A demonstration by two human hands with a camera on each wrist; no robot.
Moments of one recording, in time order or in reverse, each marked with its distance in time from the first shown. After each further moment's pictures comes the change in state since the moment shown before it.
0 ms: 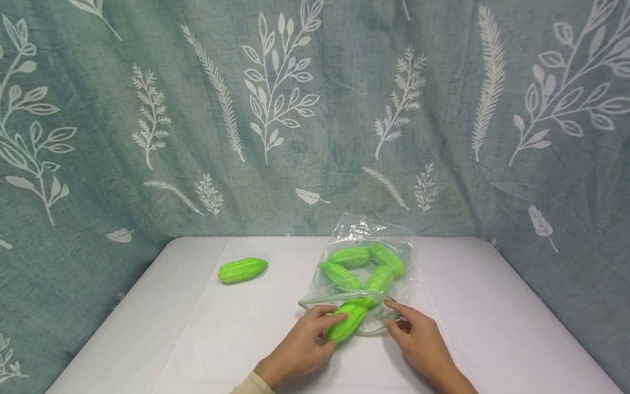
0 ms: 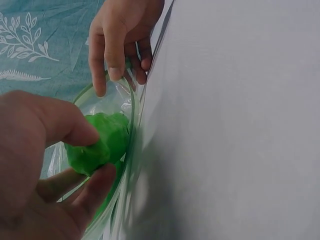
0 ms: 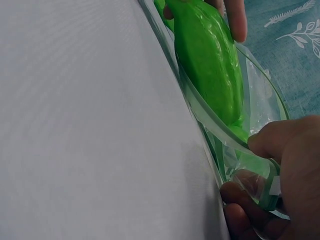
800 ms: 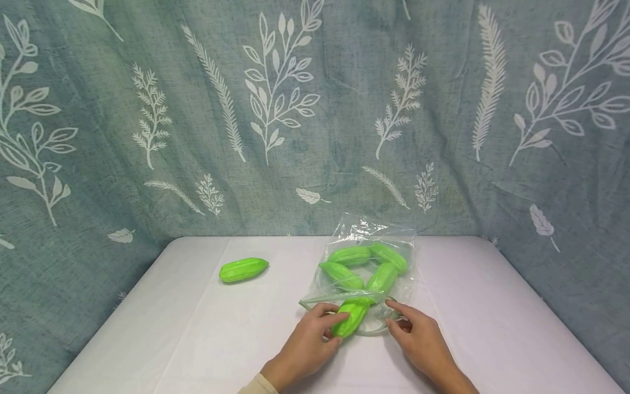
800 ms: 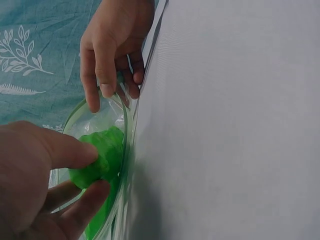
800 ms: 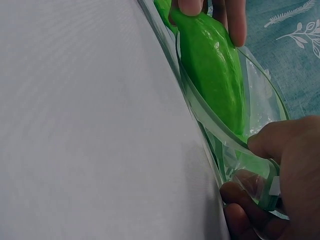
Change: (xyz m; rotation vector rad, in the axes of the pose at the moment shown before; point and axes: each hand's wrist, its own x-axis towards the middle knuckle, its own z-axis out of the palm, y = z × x) left_hand 0.002 0.007 0.008 0.113 0.121 0.031; right_hand 0.000 -0.002 -0.002 -0.004 -0.015 0.015
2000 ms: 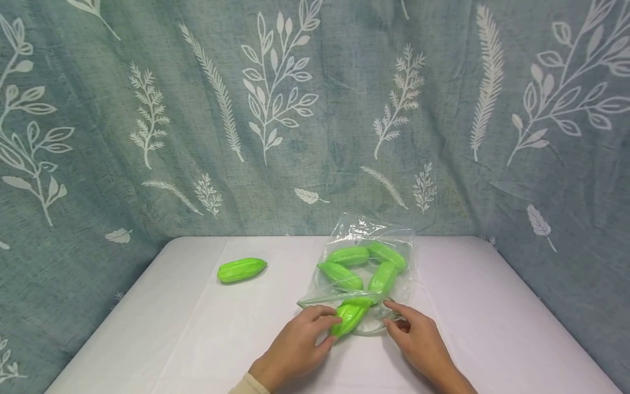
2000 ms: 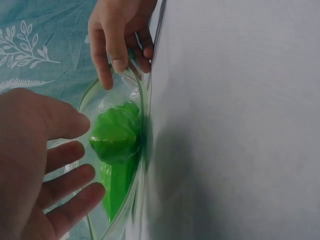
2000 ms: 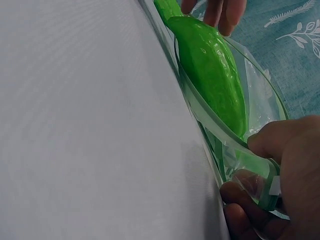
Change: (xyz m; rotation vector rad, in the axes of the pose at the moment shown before) left_hand -0.004 -0.007 -0.014 0.313 0.079 0.254; right_hand 0.001 0.001 0.001 0.012 -0.016 0.029
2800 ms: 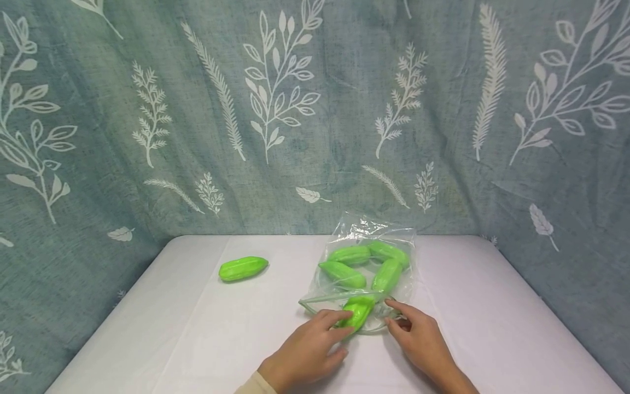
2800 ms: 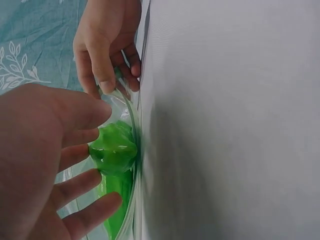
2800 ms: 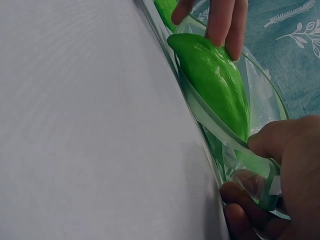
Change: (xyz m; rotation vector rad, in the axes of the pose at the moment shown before) left_hand 0.004 0.011 0.003 0.145 -0.105 0.148; right_hand 0.000 -0.003 -0.002 -0.012 -0.012 -0.009
